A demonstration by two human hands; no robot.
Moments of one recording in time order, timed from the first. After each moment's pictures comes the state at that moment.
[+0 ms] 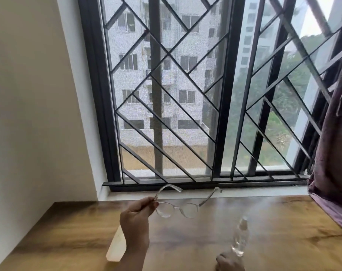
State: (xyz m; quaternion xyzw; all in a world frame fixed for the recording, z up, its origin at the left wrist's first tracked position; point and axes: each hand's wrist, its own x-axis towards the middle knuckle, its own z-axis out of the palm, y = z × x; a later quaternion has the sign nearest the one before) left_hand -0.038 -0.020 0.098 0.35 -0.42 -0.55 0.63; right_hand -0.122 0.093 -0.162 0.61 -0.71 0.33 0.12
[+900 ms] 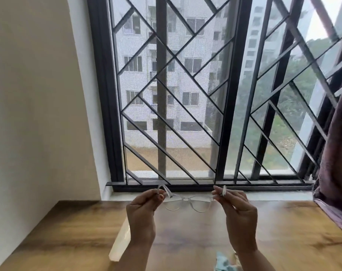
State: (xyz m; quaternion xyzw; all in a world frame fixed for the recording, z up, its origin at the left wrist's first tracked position) left_hand -0.041 -0.020 0.124 0.23 -0.37 -0.63 0.64; right_hand -0.211 0.082 0.122 0.43 -0.50 0.75 0.01
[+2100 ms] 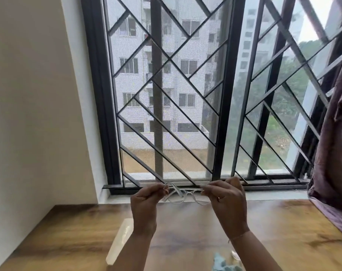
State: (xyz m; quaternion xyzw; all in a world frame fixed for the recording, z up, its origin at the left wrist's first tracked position) left_hand -0.055 -0.027 0.134 0.21 -0.44 -0.60 0.63; right_hand -0.221 0.071 0.149 0.55 -0.62 0.48 0.27
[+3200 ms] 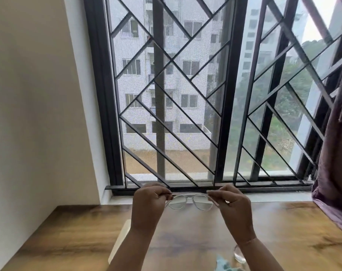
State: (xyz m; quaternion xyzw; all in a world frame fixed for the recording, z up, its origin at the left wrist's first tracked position) left_hand -0.041 -0.021 0.157 0.33 -0.75 -0.20 0.54; right_hand -0.221 0.078 0.145 0.50 -0.60 0.62 0.05
